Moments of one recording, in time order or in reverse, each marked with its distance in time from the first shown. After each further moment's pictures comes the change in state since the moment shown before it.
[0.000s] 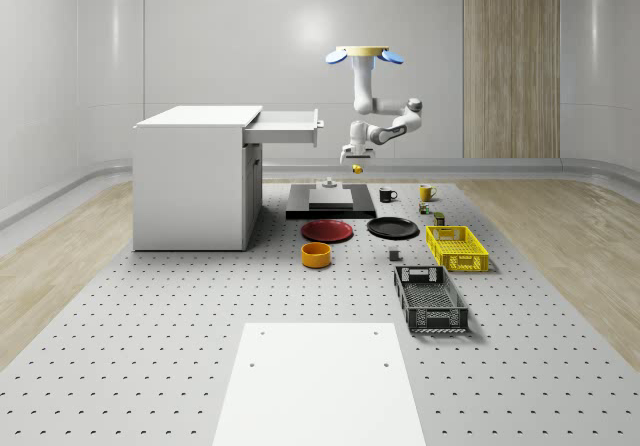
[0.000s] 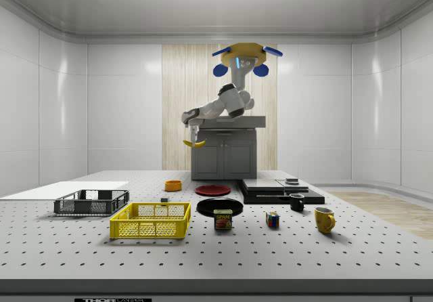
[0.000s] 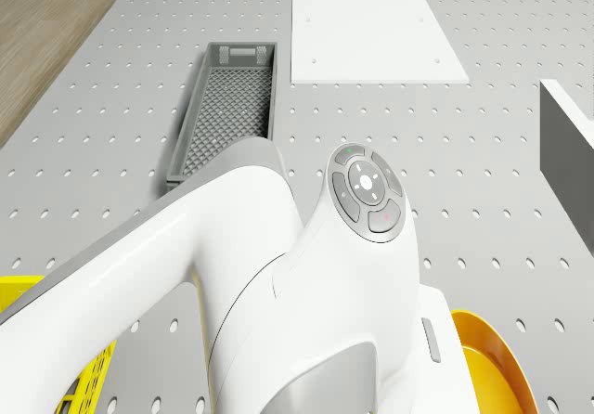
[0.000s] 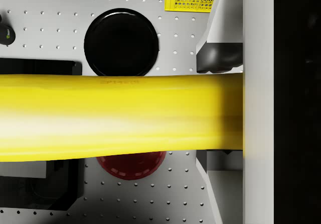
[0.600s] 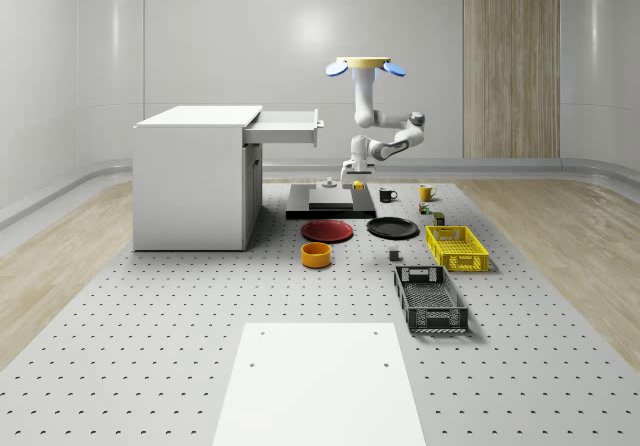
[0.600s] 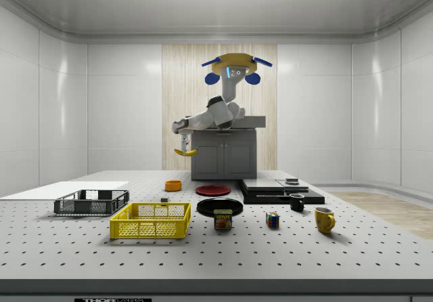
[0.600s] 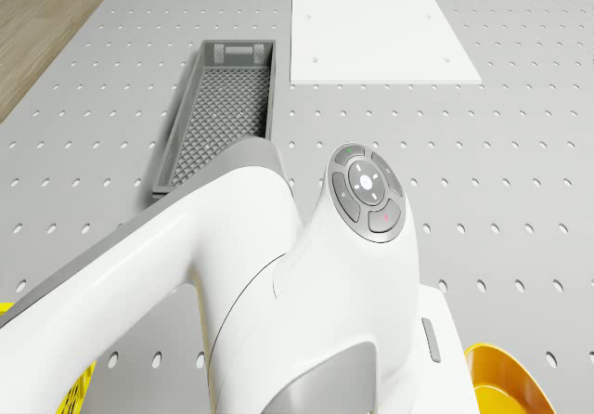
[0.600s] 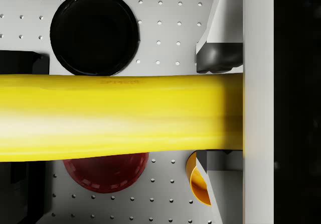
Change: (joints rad) arm -0.004 0.009 0.000 -0.001 0.004 -0.009 0.003
